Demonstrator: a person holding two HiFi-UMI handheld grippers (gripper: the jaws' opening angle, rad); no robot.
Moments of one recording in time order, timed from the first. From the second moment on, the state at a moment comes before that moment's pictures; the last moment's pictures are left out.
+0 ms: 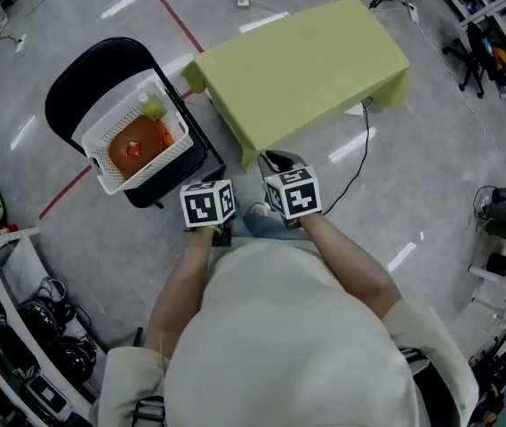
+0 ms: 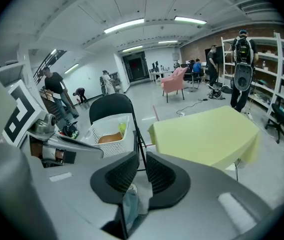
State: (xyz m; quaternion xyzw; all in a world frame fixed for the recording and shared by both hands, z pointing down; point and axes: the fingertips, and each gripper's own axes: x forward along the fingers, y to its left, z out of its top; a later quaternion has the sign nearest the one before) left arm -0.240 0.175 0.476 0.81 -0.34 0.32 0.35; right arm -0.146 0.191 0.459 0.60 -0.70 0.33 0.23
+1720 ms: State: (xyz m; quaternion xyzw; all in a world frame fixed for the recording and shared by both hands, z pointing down) left arm -0.177 0.200 0.435 0.85 -0.32 0.30 0.30; right arm -0.060 0.247 0.420 0.67 -0.66 0.27 0.18
